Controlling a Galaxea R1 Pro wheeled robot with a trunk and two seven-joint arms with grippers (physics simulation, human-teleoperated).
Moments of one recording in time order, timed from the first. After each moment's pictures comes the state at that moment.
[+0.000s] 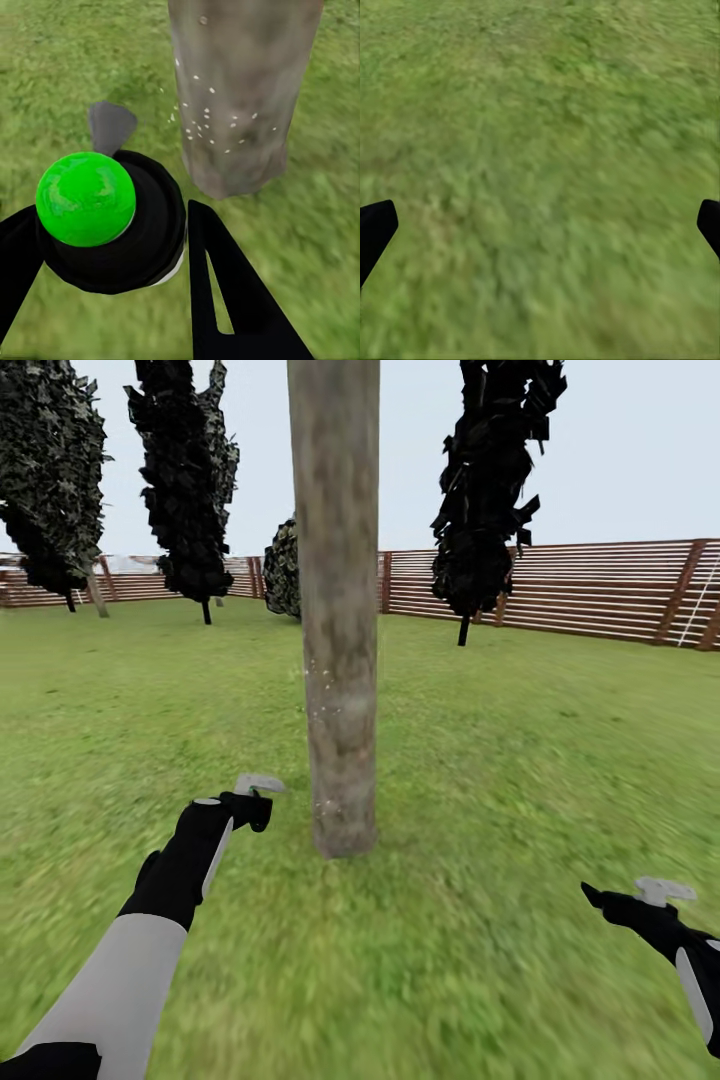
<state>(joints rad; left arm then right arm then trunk) -0.79 -0.01 0.01 -1.02 -0.22 0.67 -0.19 -0.43 -0.31 -0.48 -0.94 0.01 0.28 0.39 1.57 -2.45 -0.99</state>
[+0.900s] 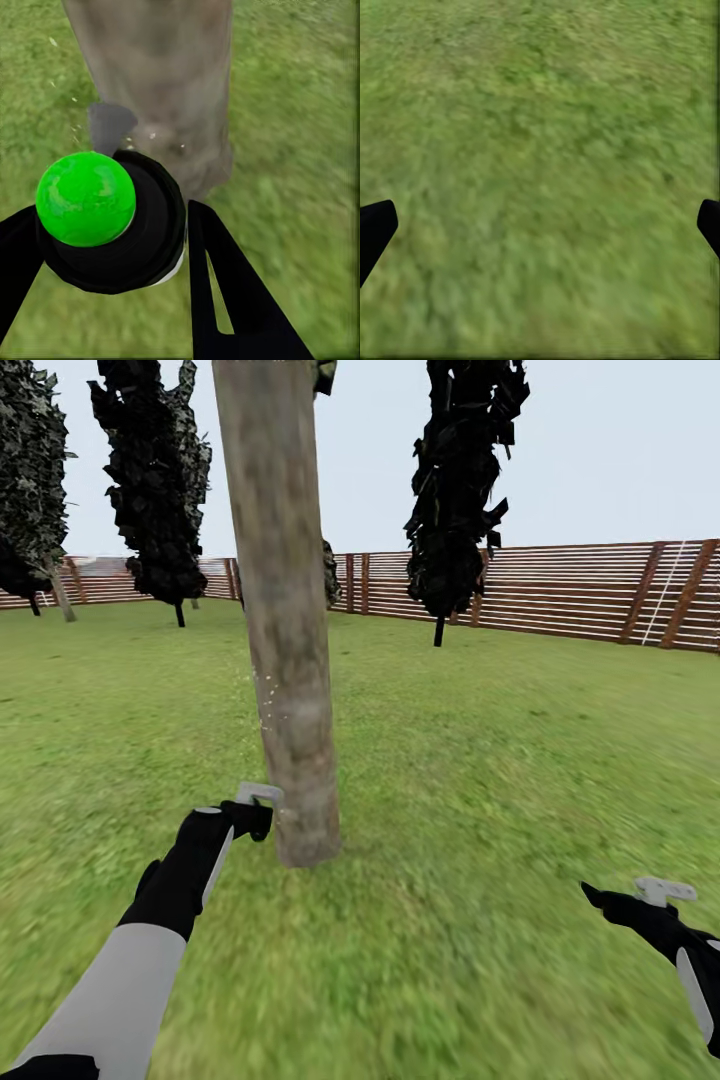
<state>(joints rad) -0.77 -0.01 0.01 -1.02 -0.22 0.67 -0.19 -0.43 -0.31 -0.48 -0.94 0.01 0.28 0.39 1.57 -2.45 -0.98</state>
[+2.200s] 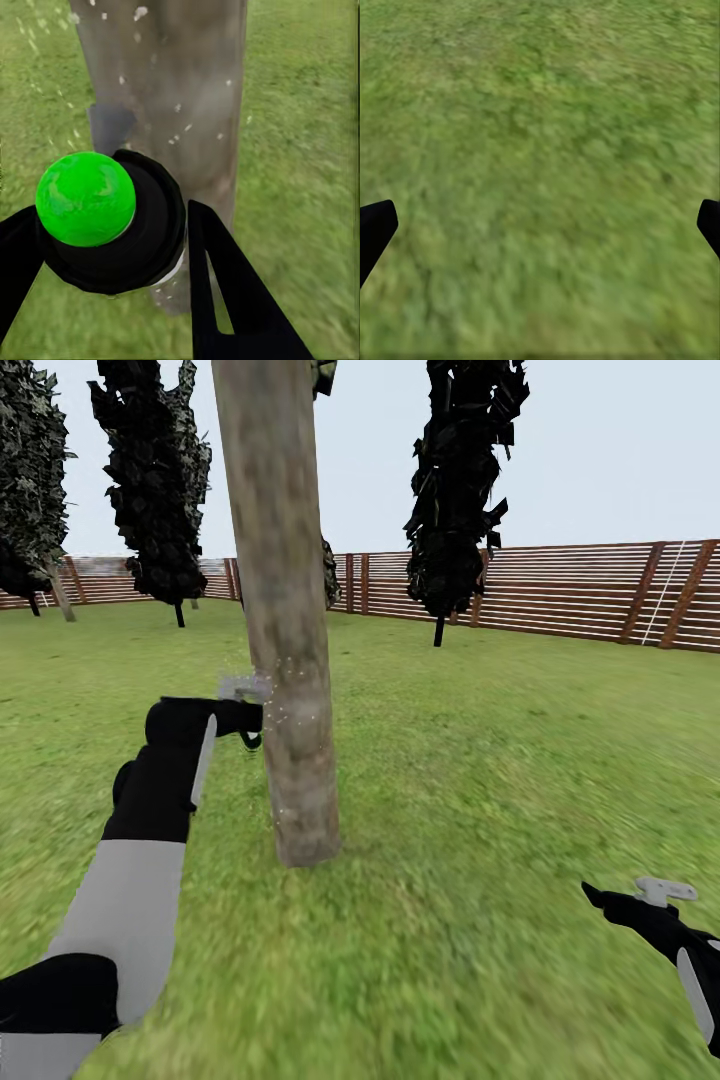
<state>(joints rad) -1.04 -0.04 0.01 -1.29 -0.22 1.00 -0.20 -0.43 -0.31 -0.49 -0.94 0.01 0.28 0.39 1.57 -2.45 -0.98</state>
